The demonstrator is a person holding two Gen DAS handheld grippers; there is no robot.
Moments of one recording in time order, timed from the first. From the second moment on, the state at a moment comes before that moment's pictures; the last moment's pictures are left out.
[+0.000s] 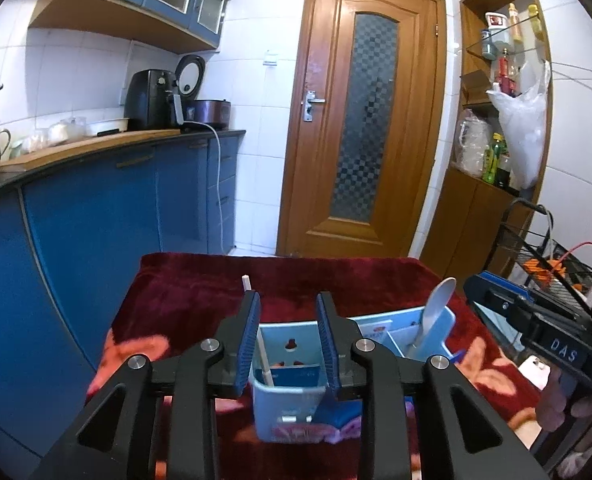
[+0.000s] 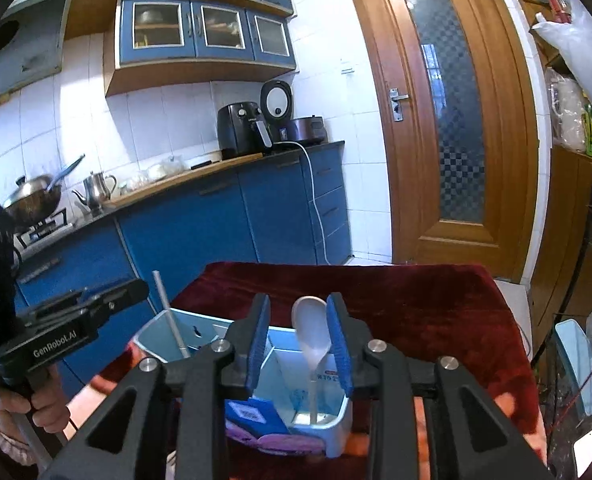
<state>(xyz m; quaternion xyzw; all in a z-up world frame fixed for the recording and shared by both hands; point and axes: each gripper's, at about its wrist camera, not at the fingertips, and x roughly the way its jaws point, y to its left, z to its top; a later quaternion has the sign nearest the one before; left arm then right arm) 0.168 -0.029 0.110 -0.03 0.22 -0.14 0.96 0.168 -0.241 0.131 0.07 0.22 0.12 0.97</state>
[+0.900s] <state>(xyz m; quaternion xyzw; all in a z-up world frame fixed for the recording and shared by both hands) 0.082 -0.008 0.094 0.00 0.38 -0.15 0.91 0.089 -0.232 0.106 0.09 0.40 0.13 0.90</state>
